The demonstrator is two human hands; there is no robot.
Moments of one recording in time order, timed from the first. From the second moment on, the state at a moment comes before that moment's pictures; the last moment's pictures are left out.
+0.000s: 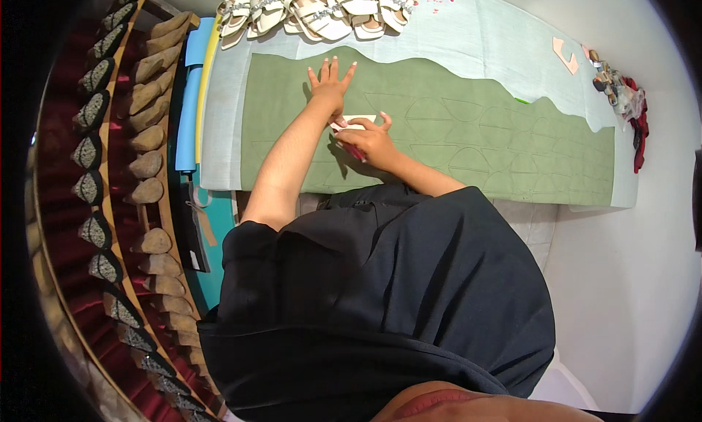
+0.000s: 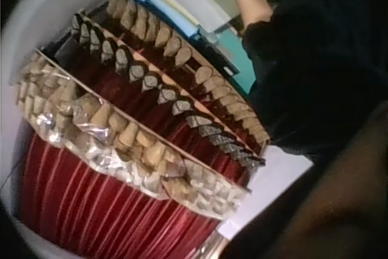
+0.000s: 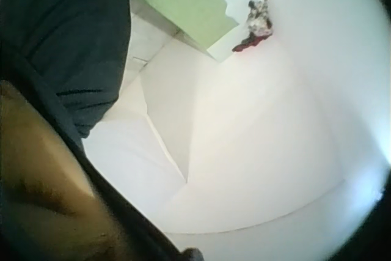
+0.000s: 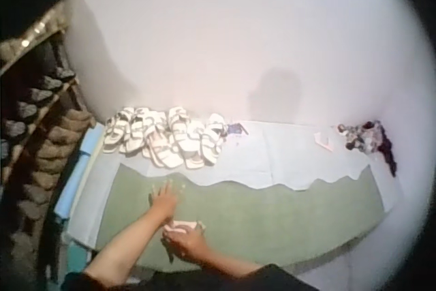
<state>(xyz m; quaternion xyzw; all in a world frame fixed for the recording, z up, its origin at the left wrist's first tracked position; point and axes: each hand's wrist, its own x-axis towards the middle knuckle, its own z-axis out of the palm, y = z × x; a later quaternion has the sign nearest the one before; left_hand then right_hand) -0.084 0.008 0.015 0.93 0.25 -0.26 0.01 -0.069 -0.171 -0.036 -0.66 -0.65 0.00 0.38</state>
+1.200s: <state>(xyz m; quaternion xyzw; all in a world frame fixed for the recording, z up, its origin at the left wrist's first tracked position) -0.101 0.011 0.012 0.93 0.30 -0.22 0.04 -0.083 -0.152 -0.045 -0.70 -0.60 -0.03 0.38</state>
